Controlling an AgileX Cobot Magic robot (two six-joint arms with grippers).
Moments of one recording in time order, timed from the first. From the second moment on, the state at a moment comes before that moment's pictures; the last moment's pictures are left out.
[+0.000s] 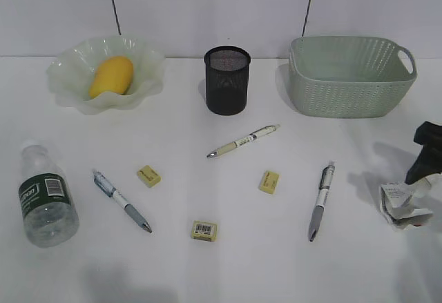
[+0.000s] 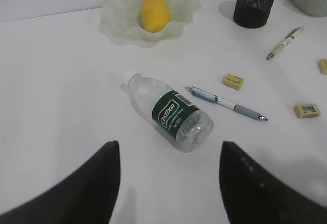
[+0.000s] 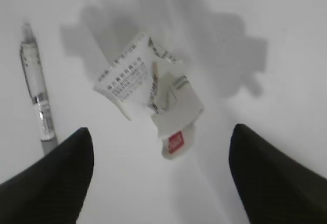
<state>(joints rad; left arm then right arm) -0.28 -0.01 -0.52 0.03 1.07 -0.02 0.01 1.49 -0.72 0.20 0.61 0.37</state>
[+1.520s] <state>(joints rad) -0.28 -0.01 -0.52 0.03 1.07 -0.02 0.01 1.73 -0.72 0.28 0.39 0.37</state>
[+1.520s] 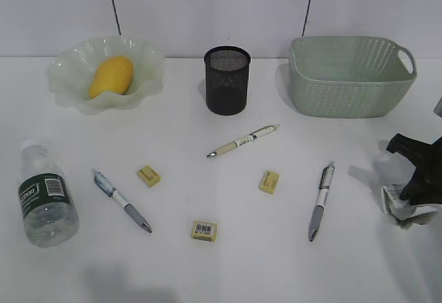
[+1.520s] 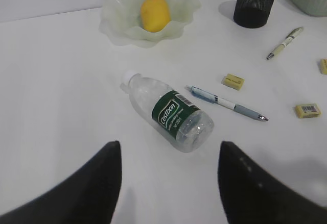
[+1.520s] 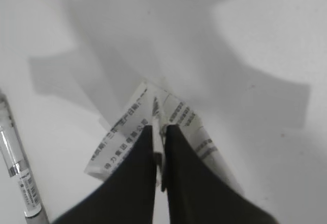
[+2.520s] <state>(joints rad) -0.28 -0.01 -0.52 0.03 1.07 -0.02 0.01 1.50 -1.06 0.28 0.54 0.33</state>
